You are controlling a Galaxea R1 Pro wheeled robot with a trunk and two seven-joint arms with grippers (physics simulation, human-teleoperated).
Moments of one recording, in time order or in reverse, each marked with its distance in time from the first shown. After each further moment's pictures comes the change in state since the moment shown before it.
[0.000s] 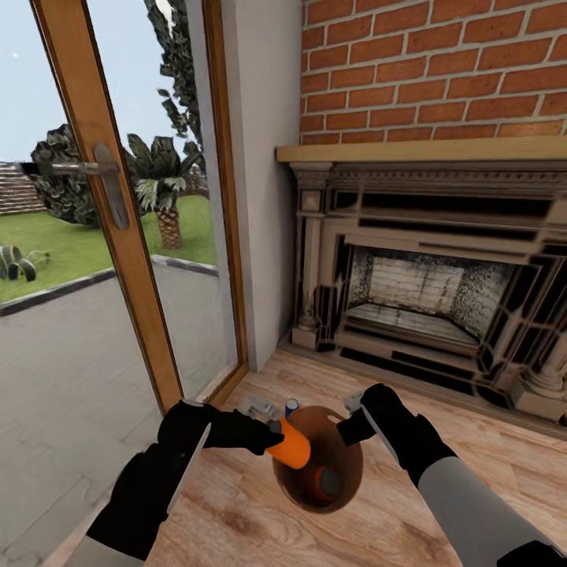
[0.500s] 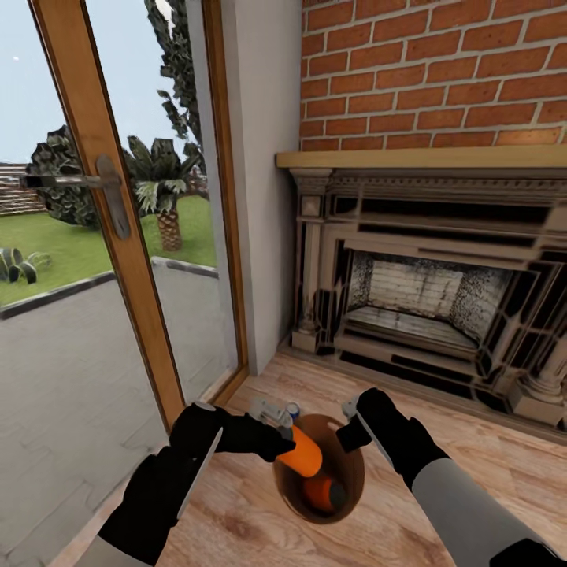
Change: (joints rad) left arm 0.000 -0.024 -0.055 0.012 -0.005 -0.006 0.002; right arm 0.000 0.023 0.016 0.047 0.061 -0.003 -0.007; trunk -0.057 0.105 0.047
